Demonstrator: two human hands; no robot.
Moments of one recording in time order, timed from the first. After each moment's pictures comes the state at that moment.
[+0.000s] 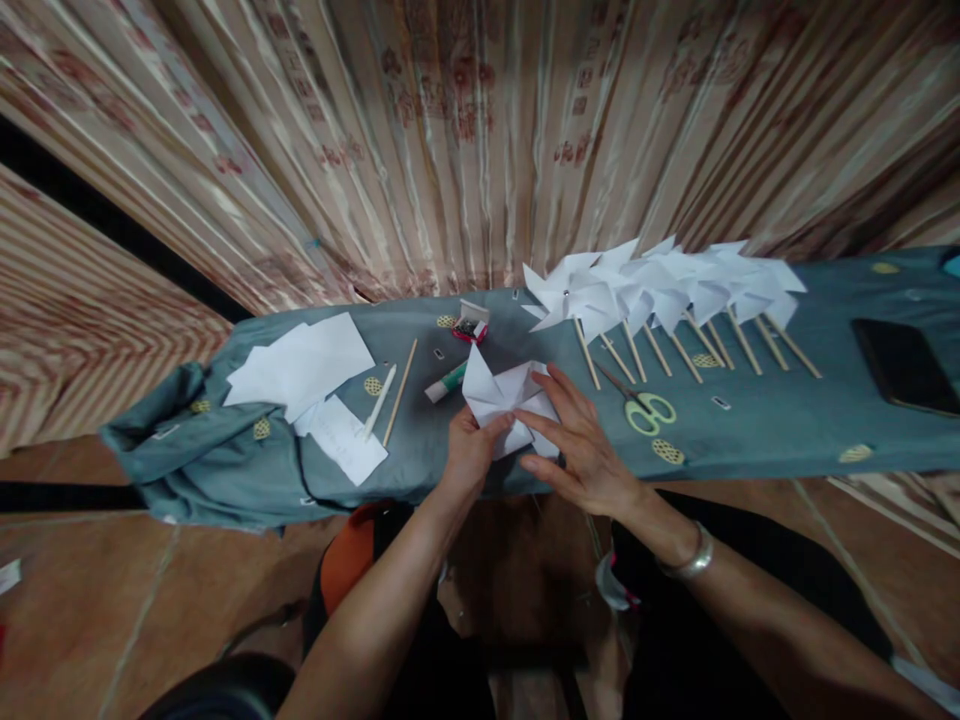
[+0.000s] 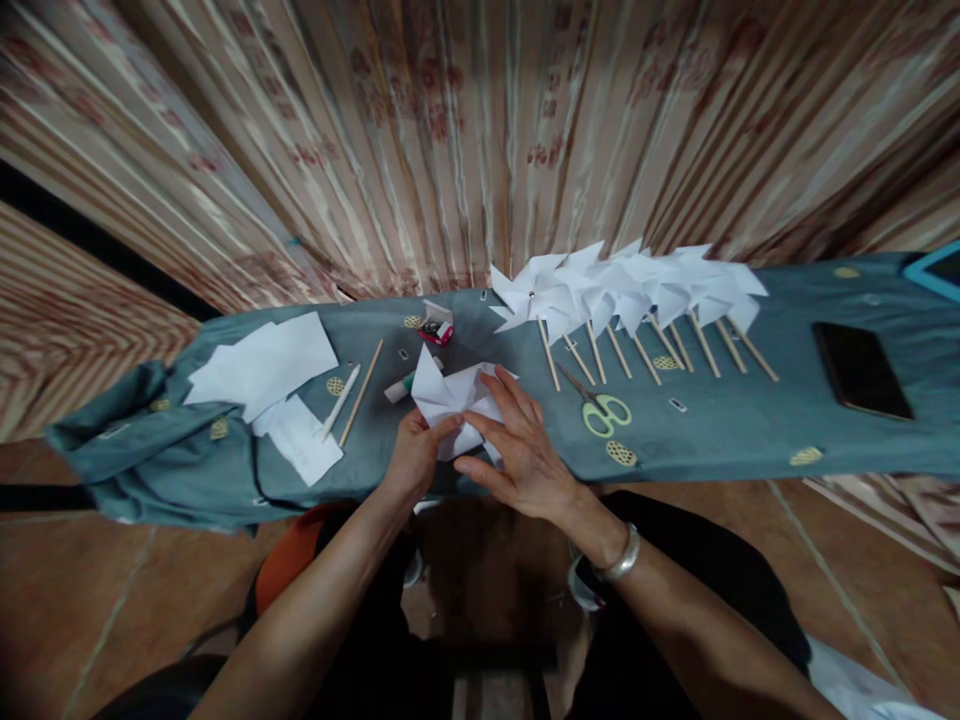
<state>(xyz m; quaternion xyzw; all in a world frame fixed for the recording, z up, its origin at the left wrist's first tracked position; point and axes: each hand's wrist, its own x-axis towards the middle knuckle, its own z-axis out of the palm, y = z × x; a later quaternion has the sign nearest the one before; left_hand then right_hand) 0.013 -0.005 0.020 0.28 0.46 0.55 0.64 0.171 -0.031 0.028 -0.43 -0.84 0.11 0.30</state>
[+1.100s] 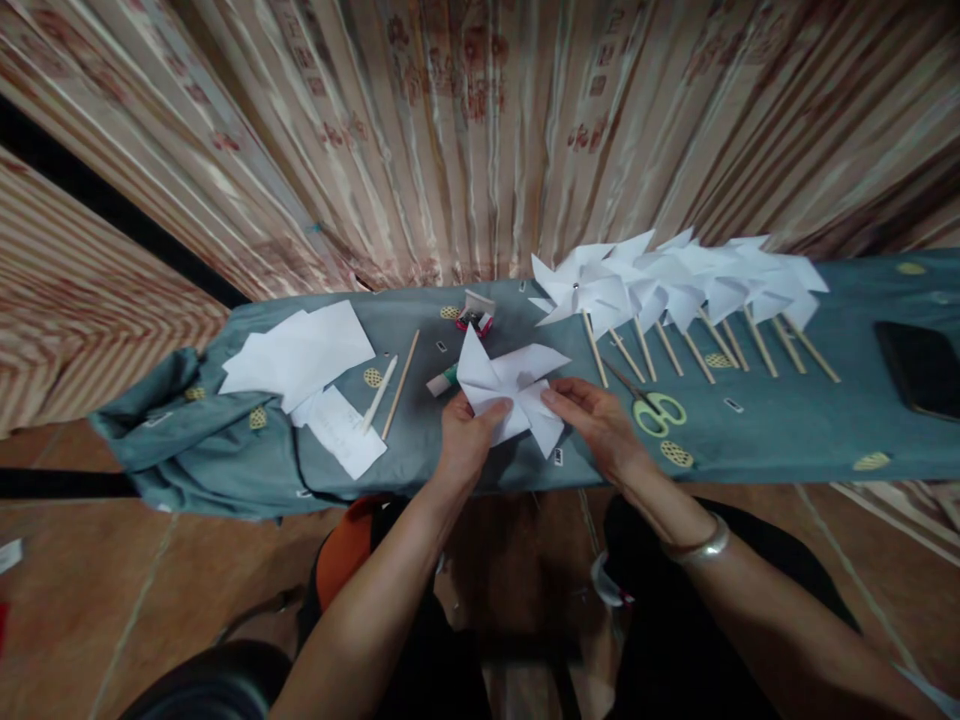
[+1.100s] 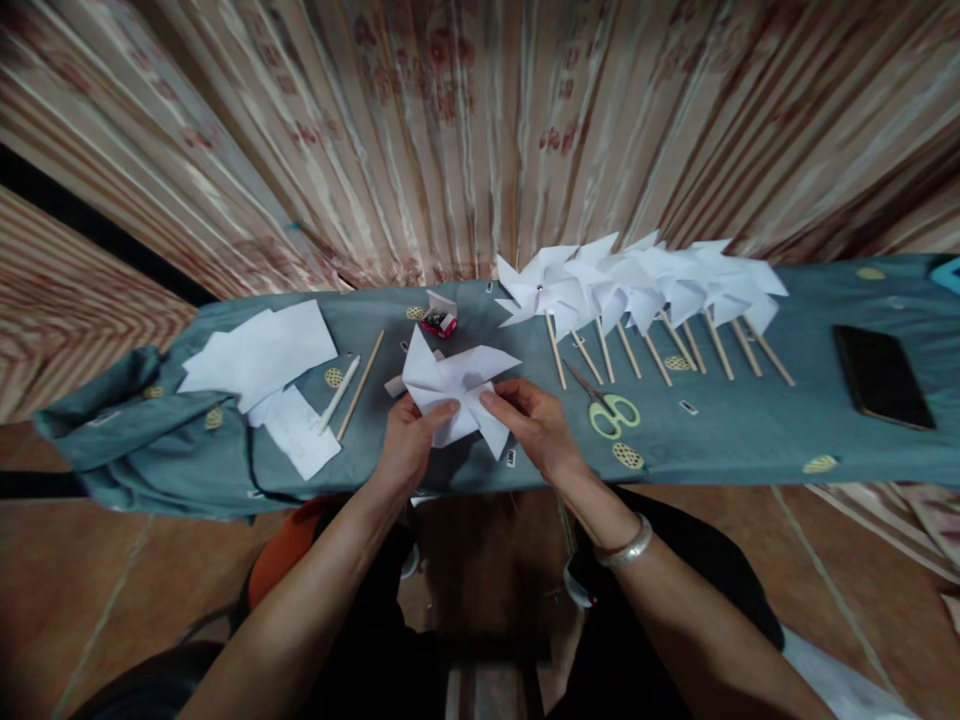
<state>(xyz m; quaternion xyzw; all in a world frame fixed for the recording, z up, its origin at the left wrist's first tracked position) 0.009 0.003 0.021 0.28 0.49 0.56 0.60 0.161 0.001 0.029 -0.53 -0.40 0.56 0.50</state>
